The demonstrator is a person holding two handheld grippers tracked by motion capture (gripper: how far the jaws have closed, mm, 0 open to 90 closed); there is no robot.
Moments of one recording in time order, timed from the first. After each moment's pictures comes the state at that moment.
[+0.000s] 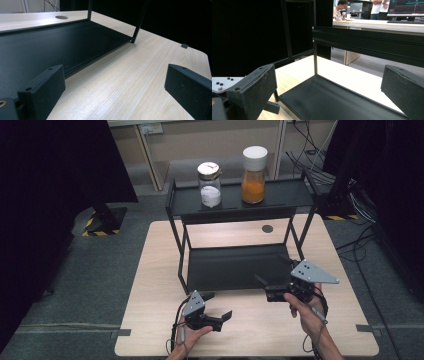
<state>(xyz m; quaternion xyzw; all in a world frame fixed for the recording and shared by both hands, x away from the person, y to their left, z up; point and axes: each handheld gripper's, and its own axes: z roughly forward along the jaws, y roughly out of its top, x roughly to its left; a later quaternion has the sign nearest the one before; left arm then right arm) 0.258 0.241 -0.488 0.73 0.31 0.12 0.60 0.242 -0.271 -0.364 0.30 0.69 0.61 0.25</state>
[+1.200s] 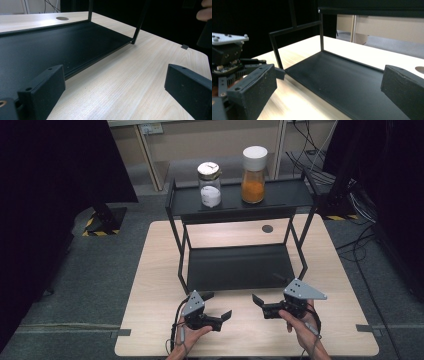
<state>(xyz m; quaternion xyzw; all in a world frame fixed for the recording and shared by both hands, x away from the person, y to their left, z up) 0.258 0.243 -0.487 0.73 0.31 0.12 0.60 0.235 -0.271 -0.417 0.32 0.72 0.58 0.22</state>
